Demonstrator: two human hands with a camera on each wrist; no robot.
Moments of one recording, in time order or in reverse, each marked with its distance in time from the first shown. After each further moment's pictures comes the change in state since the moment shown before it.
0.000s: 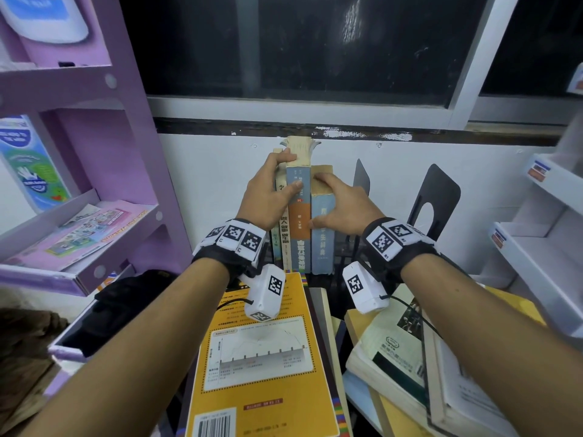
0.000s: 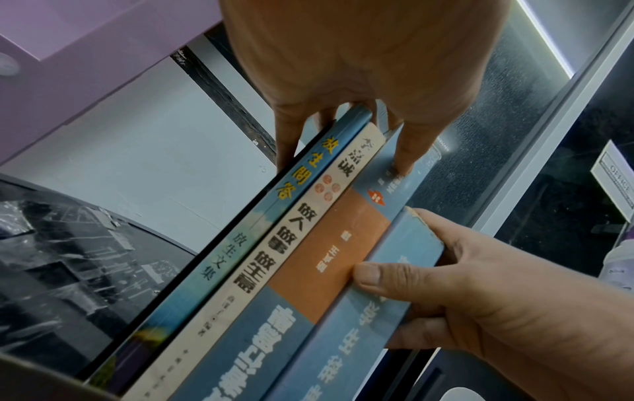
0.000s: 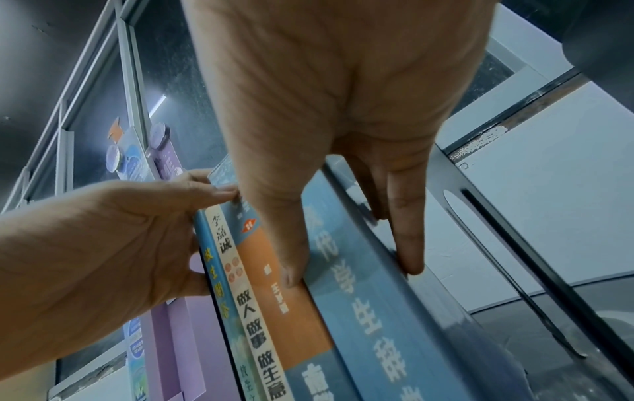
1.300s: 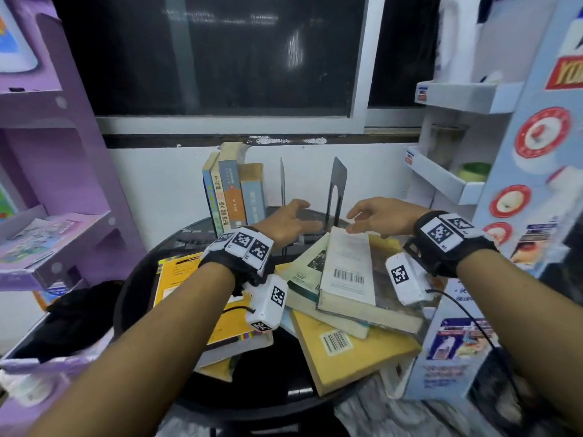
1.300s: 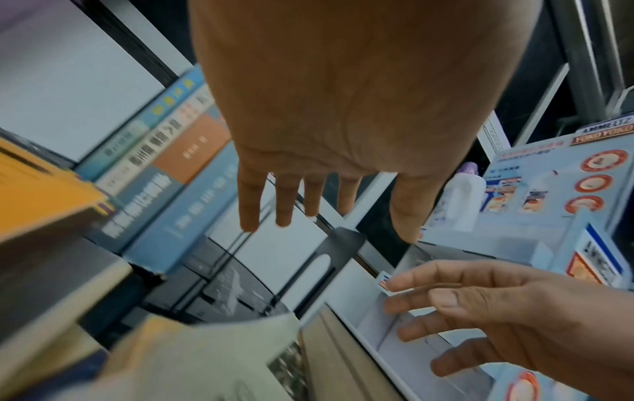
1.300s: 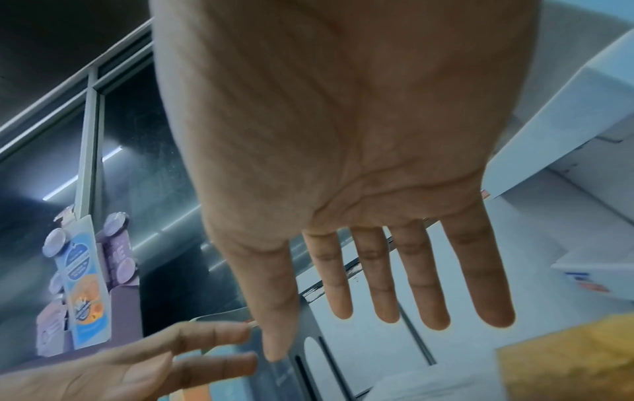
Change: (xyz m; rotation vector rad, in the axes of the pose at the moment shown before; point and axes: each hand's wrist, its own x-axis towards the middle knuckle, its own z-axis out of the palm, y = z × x) left_hand -0.104 0.121 0.096 0.132 -0.654 -0.292; right_hand -0.194 0.052 -0.133 -0.223 -0.208 0.321
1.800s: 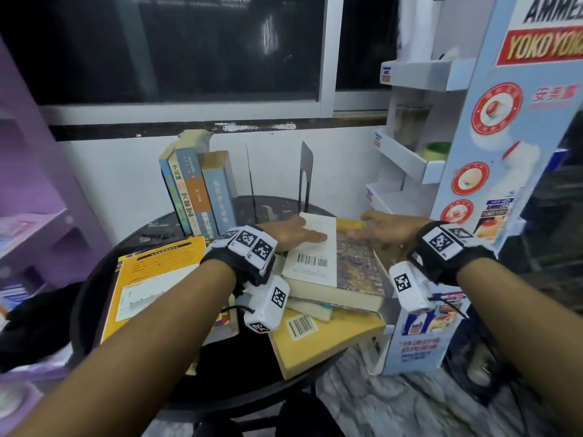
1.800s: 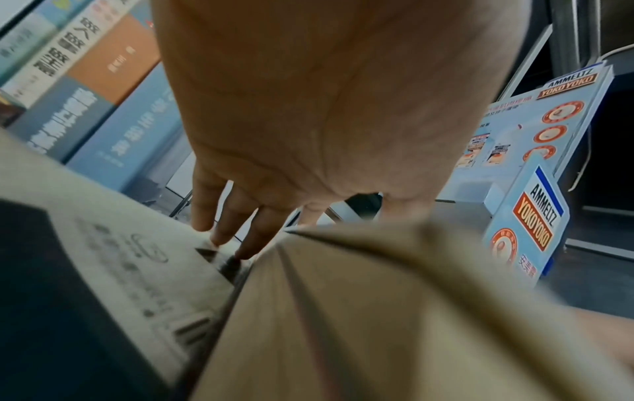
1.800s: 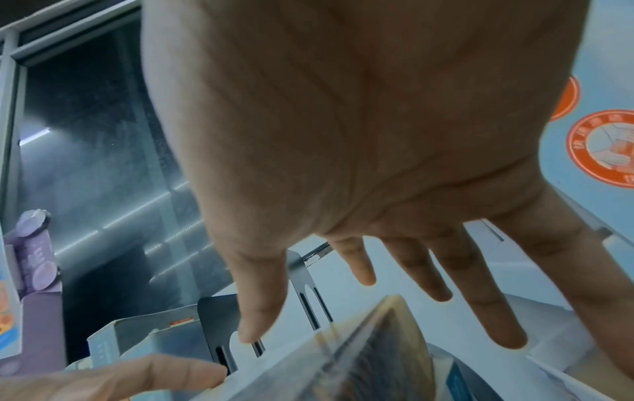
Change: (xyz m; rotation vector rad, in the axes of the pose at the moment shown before) left_hand 0.006 0.028 0.060 0.147 -0.230 -0.243; right_hand -0.031 0.072 0.018 0.145 -0.109 0.264
